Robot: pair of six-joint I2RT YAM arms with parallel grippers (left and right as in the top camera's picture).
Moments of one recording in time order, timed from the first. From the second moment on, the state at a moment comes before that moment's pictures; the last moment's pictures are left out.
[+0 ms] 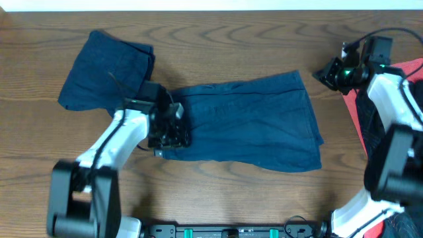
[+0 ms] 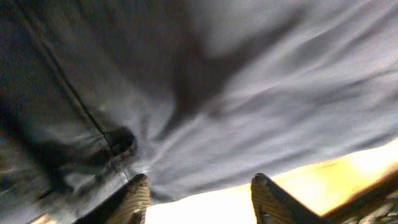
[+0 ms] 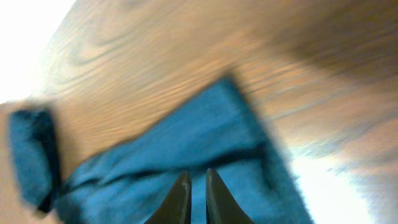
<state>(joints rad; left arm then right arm) -0.17 1.59 0.96 -0.84 0.44 -0.16 -0.19 1.83 1.34 -0.58 -0.58 0.37</state>
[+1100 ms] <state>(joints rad) 0.14 1.84 1.00 -0.74 0.68 -0.10 0.28 2.02 1.31 -0.91 -0.22 0.32</state>
